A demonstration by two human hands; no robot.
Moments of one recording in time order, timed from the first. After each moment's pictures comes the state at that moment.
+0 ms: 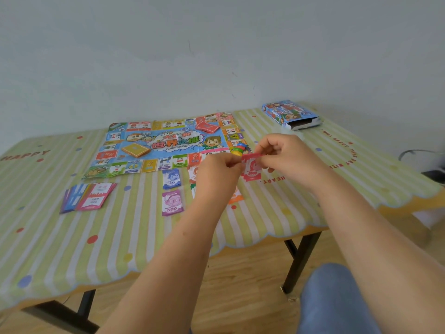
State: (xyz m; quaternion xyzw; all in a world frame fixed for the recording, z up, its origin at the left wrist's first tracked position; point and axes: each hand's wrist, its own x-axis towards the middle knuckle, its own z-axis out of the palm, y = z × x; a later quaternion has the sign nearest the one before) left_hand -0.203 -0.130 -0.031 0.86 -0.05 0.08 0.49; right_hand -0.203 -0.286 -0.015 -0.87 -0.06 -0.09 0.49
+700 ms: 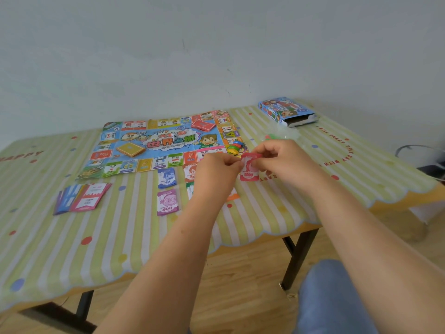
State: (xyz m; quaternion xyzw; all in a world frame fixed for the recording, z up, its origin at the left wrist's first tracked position) left_hand -0.203 -0.134 -0.031 0.86 -0.04 0.06 0.50; right_hand -0.206 -0.288 -0.025 -0.86 -0.04 -0.06 0.50
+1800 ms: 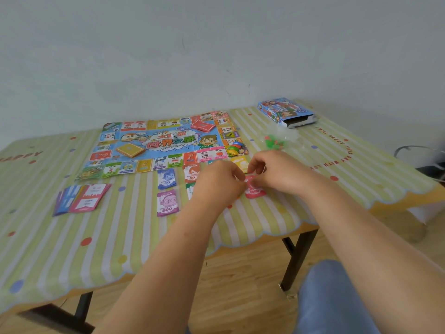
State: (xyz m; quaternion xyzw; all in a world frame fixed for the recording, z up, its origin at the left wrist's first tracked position) left_hand -0.201 -0.131 -0.041 0.94 -0.12 0.02 0.32; right_hand -0.194 -0.285 -0.034 -0.96 -0.08 -0.01 0.28
